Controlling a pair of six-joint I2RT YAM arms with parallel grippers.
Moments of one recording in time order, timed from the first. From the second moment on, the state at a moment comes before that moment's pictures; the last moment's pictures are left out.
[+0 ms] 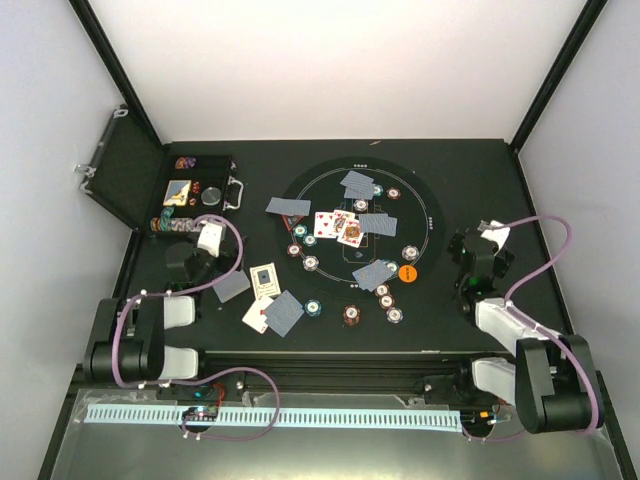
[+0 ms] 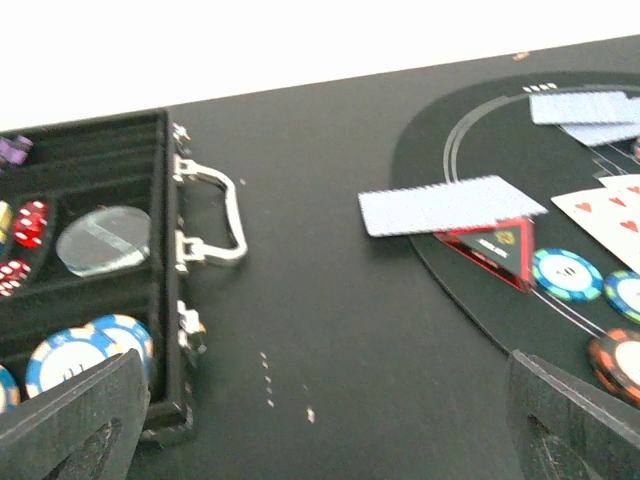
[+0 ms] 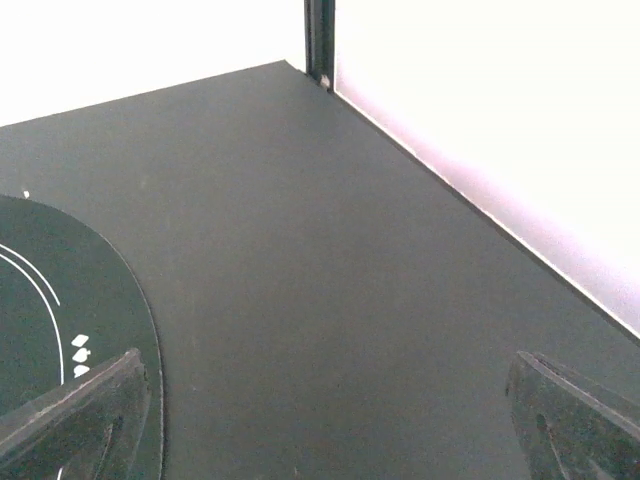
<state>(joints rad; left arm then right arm) 0.08 1.32 0.22 0.79 0.36 0.11 0.09 1.14 0.34 0.35 0.54 0.26</state>
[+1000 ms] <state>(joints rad) -0.03 1.38 0.28 0.93 0.00 0.08 0.07 1.41 0.26 1.00 0.27 0.03</state>
